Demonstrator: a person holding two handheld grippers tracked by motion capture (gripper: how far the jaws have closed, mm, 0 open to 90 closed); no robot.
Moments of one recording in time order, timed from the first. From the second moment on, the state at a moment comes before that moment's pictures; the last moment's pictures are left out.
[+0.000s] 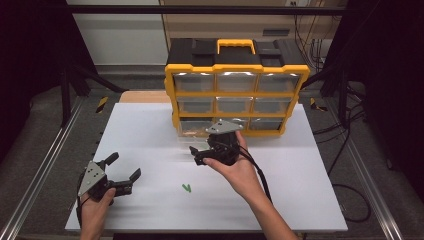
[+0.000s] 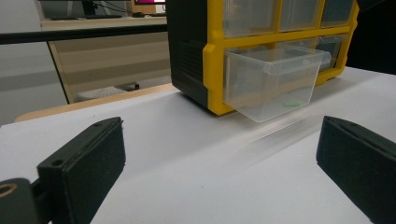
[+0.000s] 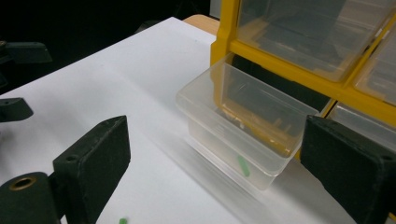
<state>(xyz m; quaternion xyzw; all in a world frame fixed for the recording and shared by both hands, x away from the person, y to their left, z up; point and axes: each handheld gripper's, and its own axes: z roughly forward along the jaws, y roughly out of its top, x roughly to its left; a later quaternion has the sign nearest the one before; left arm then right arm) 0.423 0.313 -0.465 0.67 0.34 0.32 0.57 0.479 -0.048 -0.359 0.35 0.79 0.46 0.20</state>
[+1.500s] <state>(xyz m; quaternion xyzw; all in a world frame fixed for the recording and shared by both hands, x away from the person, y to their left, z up) 0.422 0.313 -0.464 0.67 0.34 0.33 0.57 0.435 -0.057 -0.389 0.34 0.82 0.43 0.18</state>
